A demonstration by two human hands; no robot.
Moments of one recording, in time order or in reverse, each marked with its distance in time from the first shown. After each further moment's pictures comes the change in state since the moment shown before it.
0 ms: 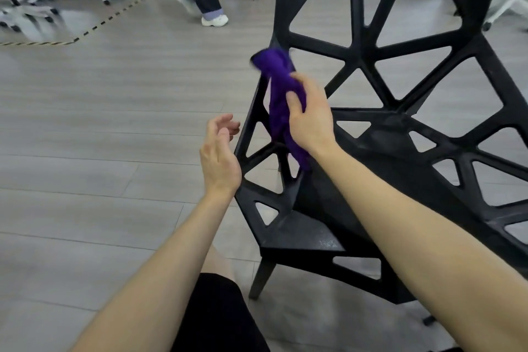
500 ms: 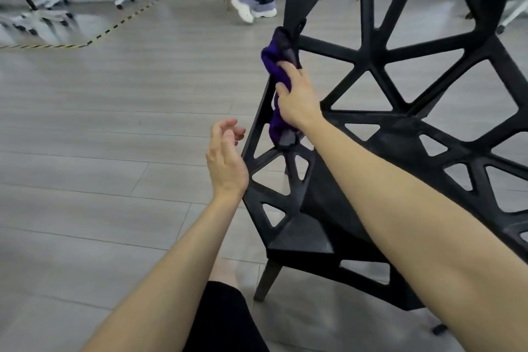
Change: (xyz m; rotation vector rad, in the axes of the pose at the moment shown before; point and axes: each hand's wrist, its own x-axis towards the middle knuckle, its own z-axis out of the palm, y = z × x) left_hand -0.004 0.003 0.000 0.001 0.089 -0.026; right_hand 0.051 -0.011 0.030 -0.065 -0.081 0.048
